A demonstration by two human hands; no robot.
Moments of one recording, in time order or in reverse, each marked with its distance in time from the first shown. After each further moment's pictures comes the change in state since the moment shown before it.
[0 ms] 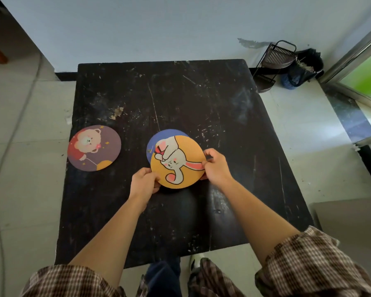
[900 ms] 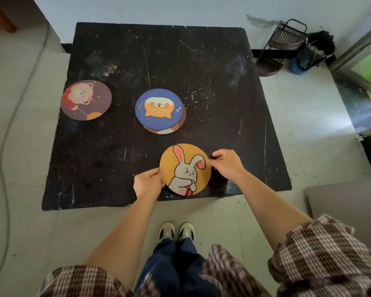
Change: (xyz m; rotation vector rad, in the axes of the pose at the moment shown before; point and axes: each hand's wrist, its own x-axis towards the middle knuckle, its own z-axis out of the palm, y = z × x) left_hand -0.100 -0.114 0.058 -0.042 0.271 -0.044; right_hand -0.061 0.104 -0.076 -0.391 -0.075 0.019
